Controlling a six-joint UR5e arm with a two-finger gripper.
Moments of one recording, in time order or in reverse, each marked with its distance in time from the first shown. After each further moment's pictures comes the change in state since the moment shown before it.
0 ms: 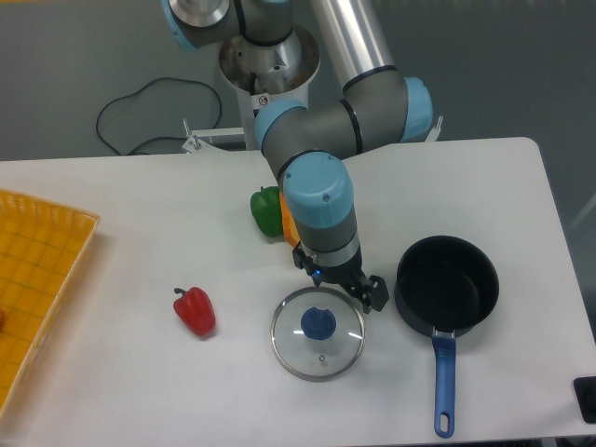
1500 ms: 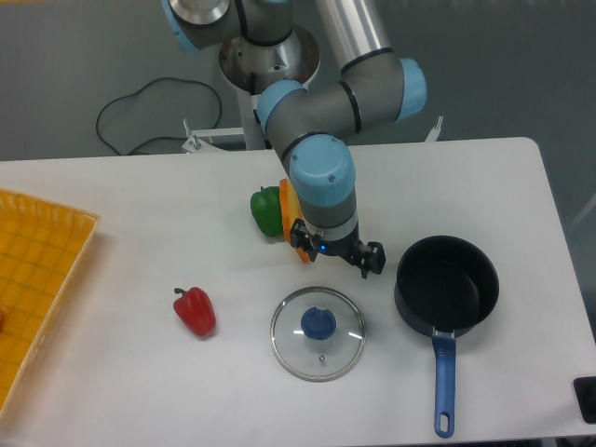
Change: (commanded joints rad) arm 0.015 0.106 -0.182 -0.002 0.005 -0.316
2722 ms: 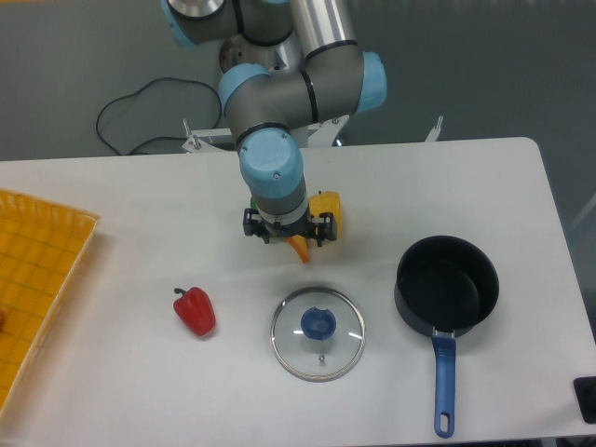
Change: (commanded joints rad) arm -0.106 0.038 -0.103 -0.095 -0.012 -0.261
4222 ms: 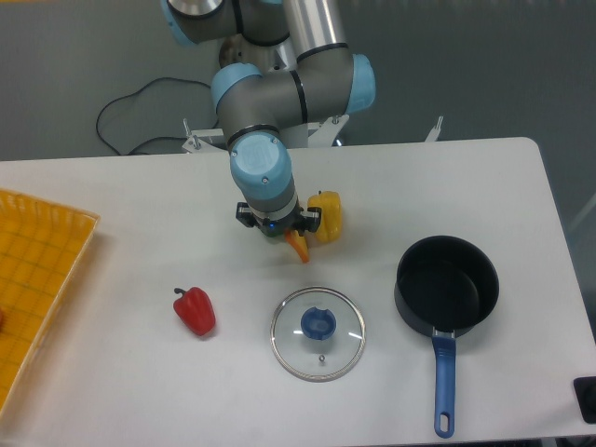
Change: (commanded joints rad) arm 0.005 0.002 -0.020 -0.038 0.012 -0.006
